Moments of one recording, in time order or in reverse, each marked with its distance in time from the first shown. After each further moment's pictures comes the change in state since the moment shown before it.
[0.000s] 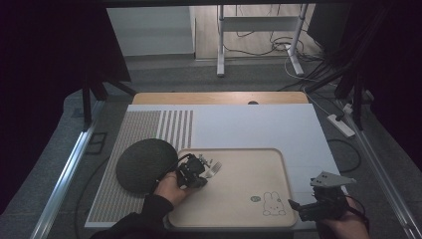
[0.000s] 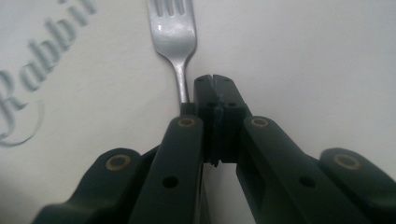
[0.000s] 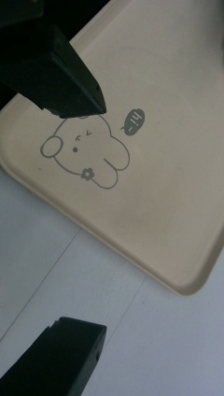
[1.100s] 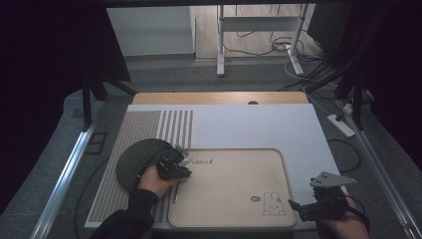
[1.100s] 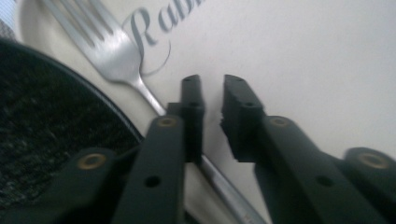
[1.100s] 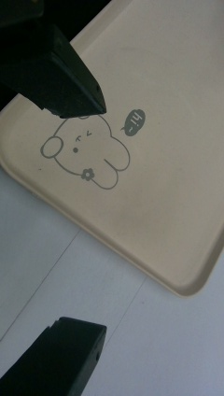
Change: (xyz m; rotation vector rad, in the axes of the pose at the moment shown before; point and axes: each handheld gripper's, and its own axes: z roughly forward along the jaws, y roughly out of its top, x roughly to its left) left arm 0.047 -0.030 -0.019 -0.089 -0.001 -0.175; right arm 0.000 0.000 0.000 -0.001 0.003 -0.002
